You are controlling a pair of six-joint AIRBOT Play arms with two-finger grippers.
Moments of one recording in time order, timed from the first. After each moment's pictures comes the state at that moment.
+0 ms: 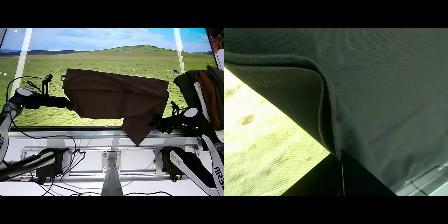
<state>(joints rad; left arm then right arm) 0.23 -1.29 0.68 0.79 -1.03 -0.77 -0.16 -0.98 0.33 -1.00 1.12 1.57</state>
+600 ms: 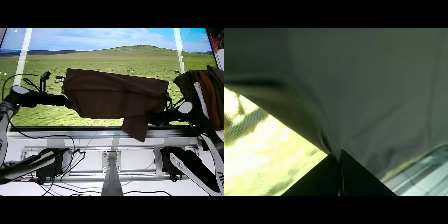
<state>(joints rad) 0.26 -1.23 0.73 0.80 -1.13 -0.77 0.04 -0.91 0.50 -1.02 1.16 1.54</state>
